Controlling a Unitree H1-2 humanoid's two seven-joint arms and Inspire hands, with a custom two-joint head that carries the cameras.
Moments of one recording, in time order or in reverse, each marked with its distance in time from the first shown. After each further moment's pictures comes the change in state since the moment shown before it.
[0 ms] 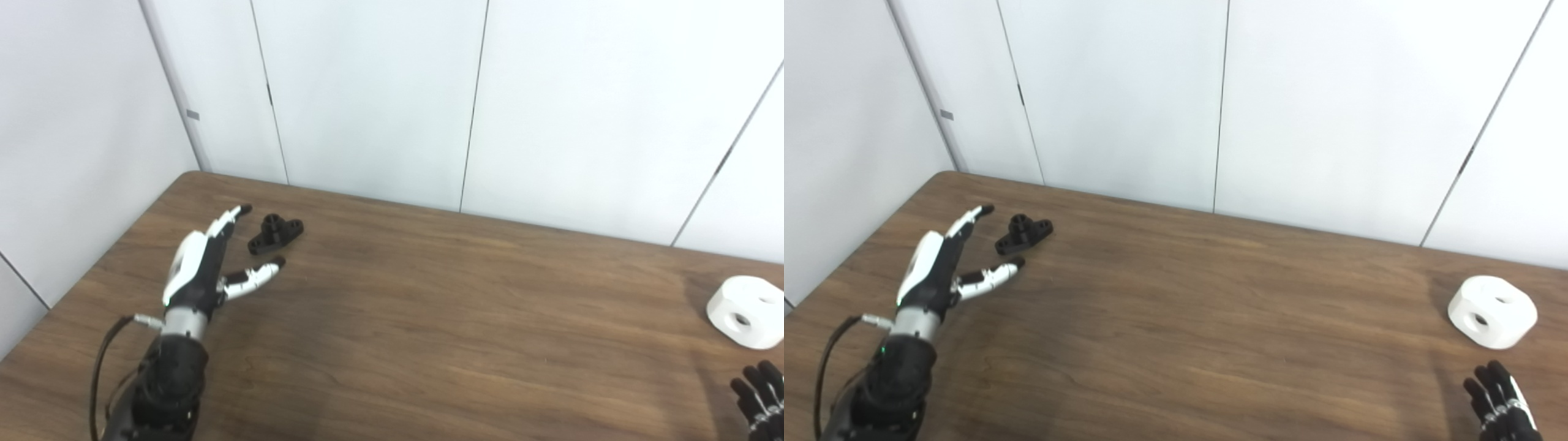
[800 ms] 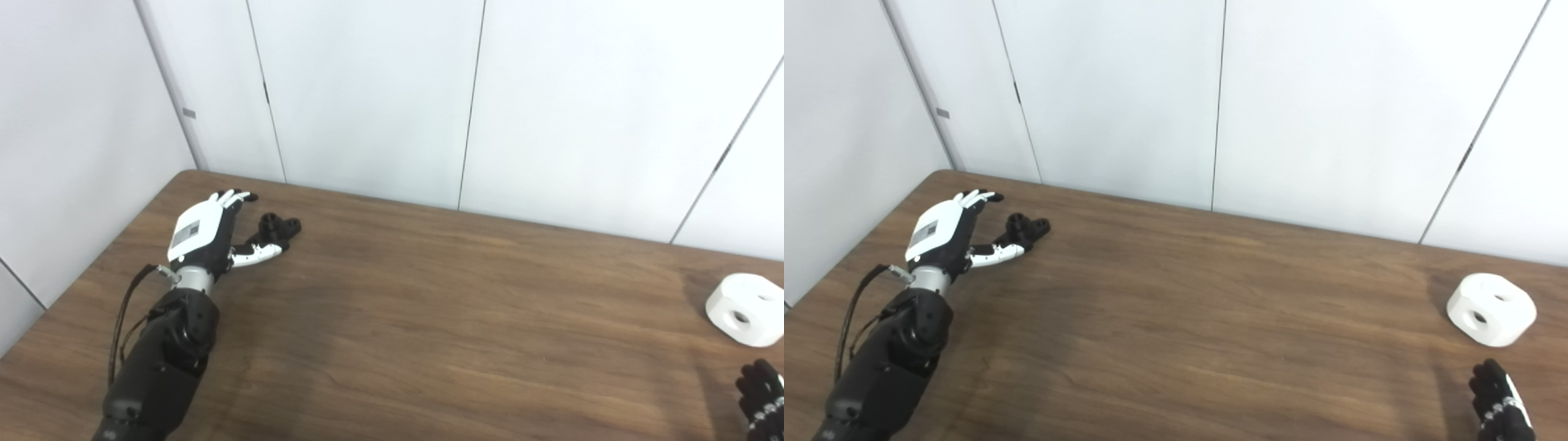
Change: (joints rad) left arm -0.170 0.113 -0.139 0.293 0.238 0.013 0.047; right arm 0.004 0.004 -0.001 -0.010 -0.026 0.004 -0.004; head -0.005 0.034
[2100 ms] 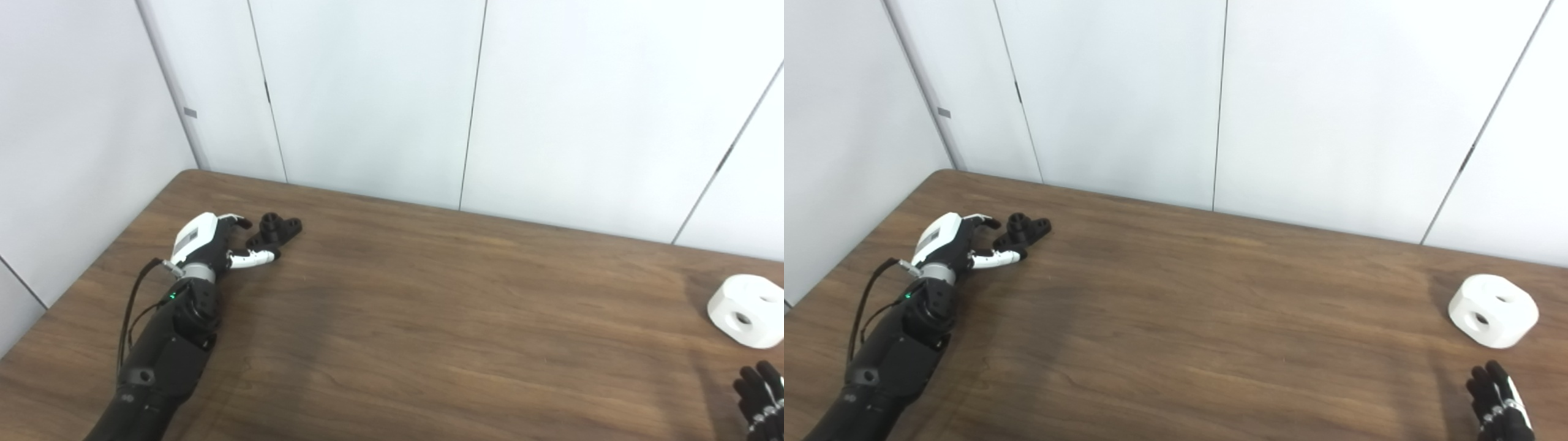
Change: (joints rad) left arm -0.105 0.016 -0.037 0.202 -0.141 0.112 -0.027; right arm 0.008 0.001 0.000 -0.009 0.000 0.001 0.003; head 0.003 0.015
